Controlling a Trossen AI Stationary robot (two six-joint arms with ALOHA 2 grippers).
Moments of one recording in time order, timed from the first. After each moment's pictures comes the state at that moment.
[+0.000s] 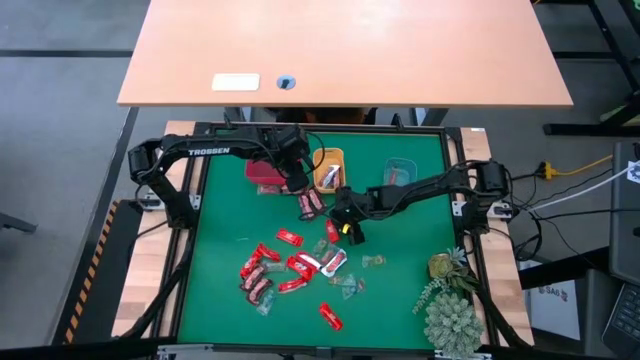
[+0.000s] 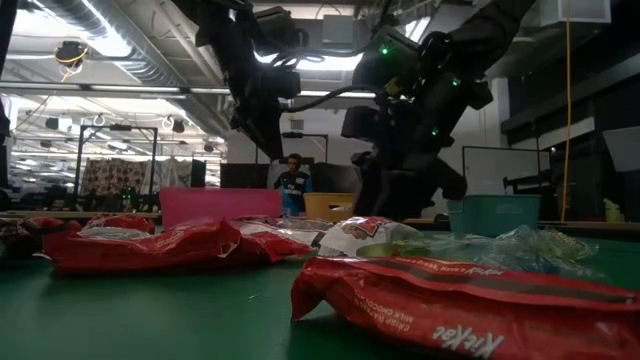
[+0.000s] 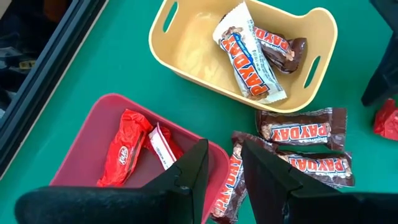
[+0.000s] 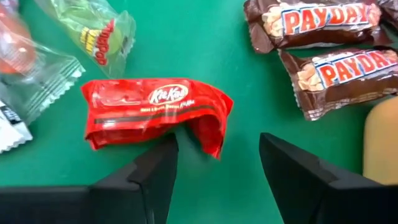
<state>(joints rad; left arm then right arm) 0.37 1.64 1.26 -0.69 -0.09 -0.10 -0.01 1.84 0.99 -0.12 -0.01 -0.35</state>
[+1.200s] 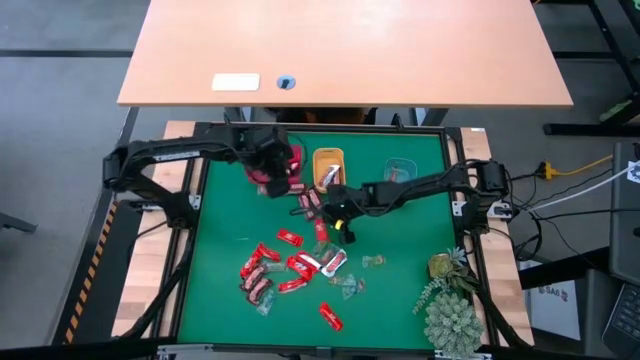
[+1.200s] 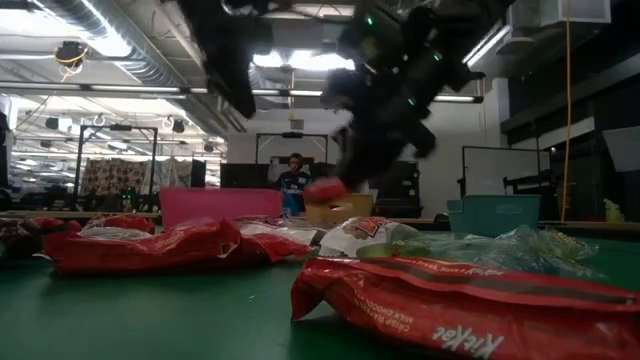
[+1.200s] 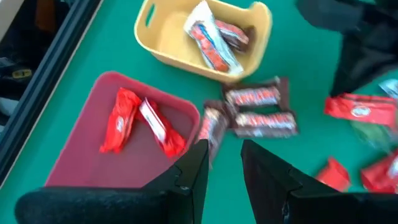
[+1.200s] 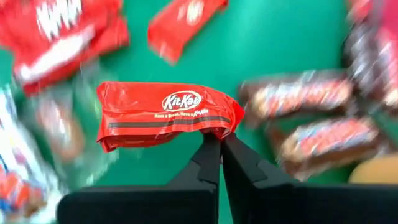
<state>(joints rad) 0.30 1.42 1.26 -0.88 -0.06 -0.10 -0.01 1.84 1.11 -0.14 -0.10 -0.29</state>
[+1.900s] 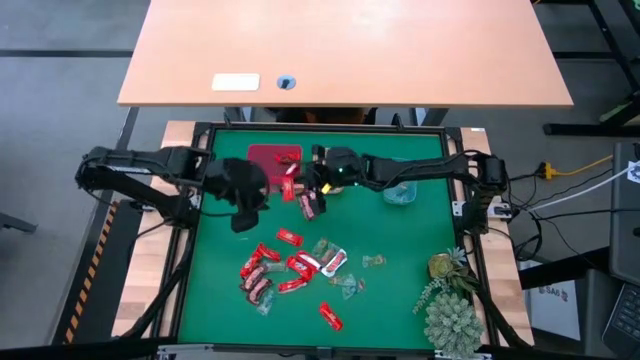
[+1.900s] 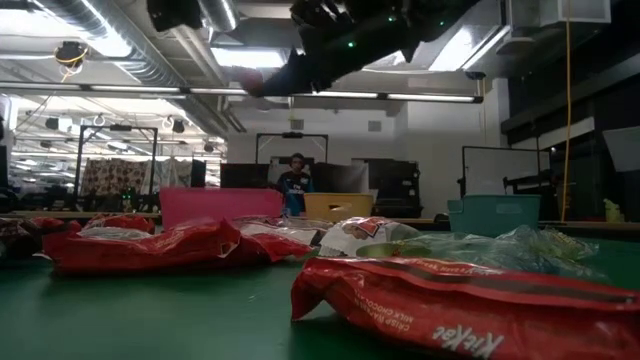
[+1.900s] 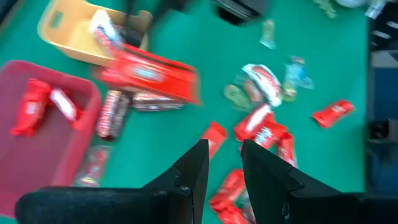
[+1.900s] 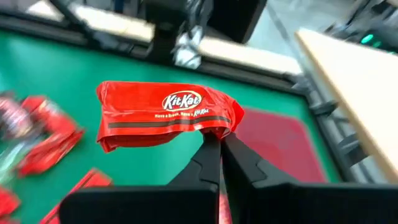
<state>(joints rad) -0.08 1.16 1.26 -1.00 -0.06 -0.40 -0.13 1.83 1.33 0.13 -0.08 -0.30</state>
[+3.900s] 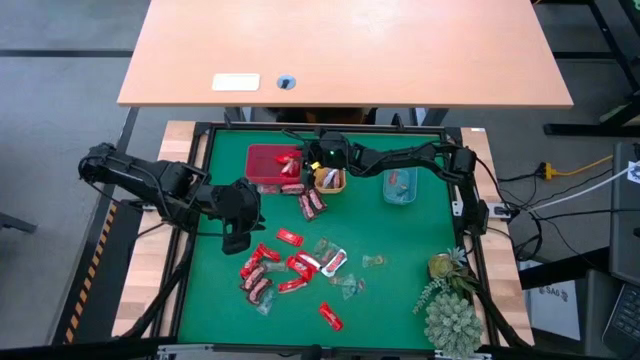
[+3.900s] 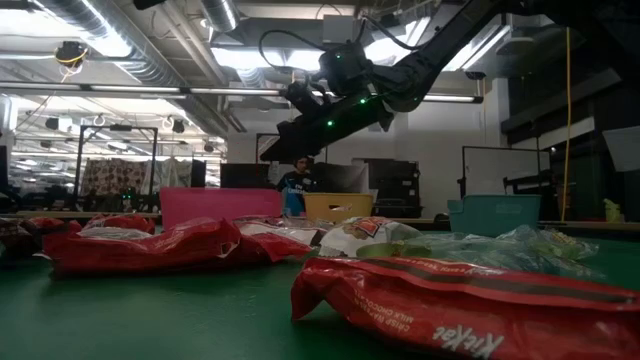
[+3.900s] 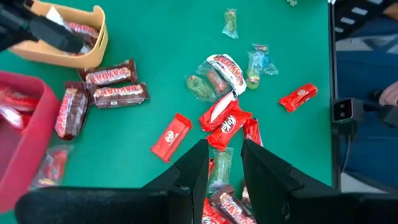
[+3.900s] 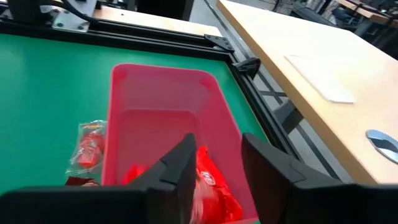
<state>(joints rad) -0.30 1.16 1.26 -0.98 -0.15 -0.53 -0.31 2.08 1.33 0.41 0.02 -0.29</state>
